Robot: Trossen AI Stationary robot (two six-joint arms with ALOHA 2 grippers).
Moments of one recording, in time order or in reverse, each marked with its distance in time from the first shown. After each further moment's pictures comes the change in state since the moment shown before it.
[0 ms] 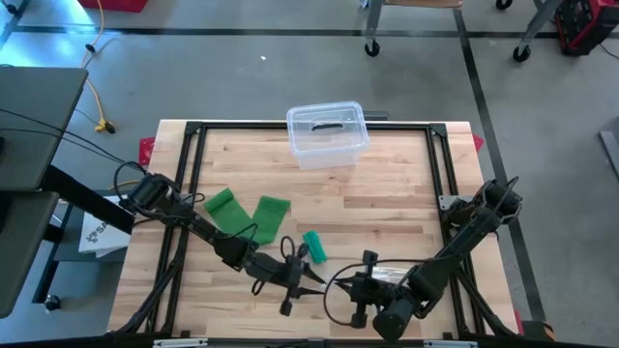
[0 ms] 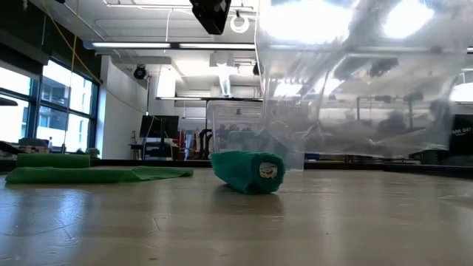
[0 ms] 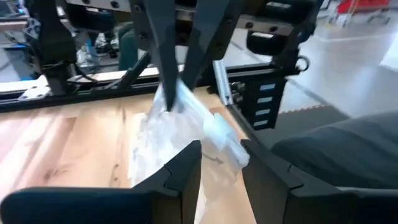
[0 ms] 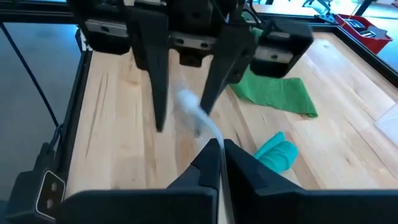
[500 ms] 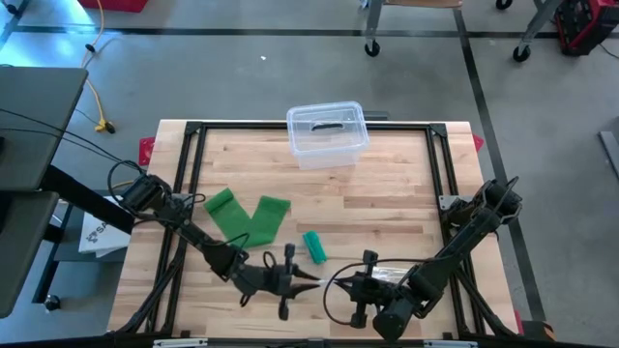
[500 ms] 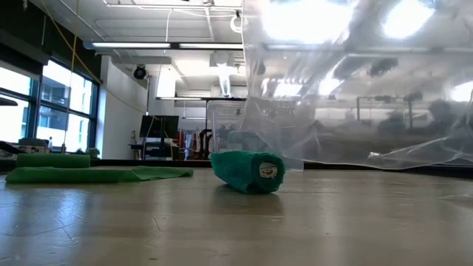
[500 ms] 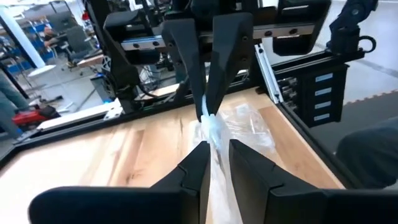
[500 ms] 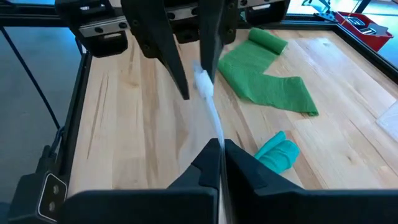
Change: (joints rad) left arm -0.094 -0.037 0.000 -0.022 -0.338 0.195; right arm 0.000 0.000 0.000 0.000 -0.001 0.017
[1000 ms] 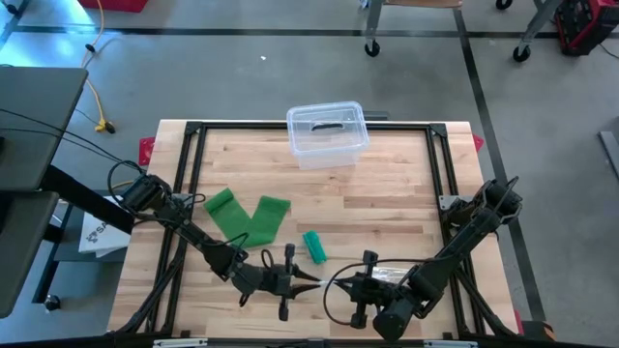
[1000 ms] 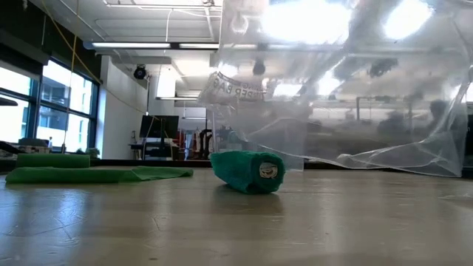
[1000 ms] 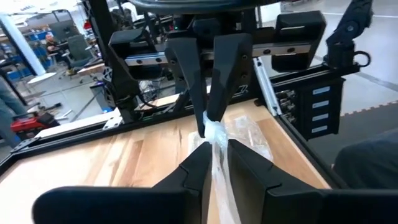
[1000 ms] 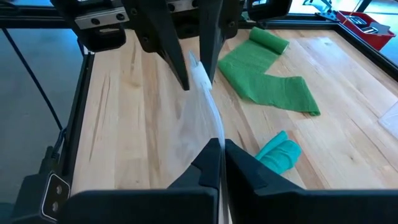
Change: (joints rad) left arm 0.003 0.000 0.000 0.051 0.011 0.012; right arm 0.000 0.000 0.000 0.004 -0.003 0.004
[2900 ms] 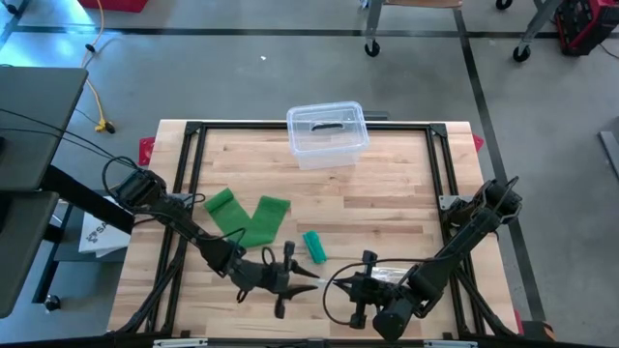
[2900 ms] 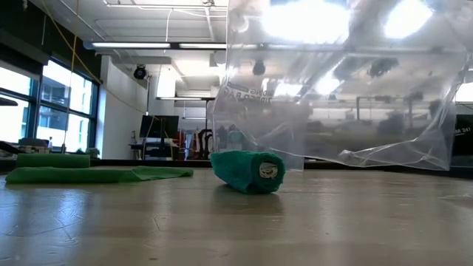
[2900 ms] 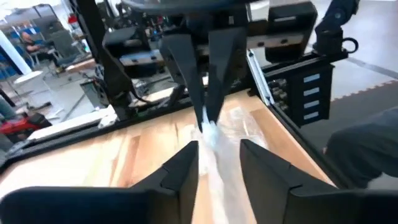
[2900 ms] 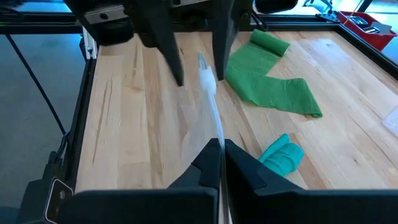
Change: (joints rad) left arm 0.007 -0.063 0.000 -0.118 0.052 0.013; right arm -0.002 -0.001 0.000 0.019 0.000 -0.004
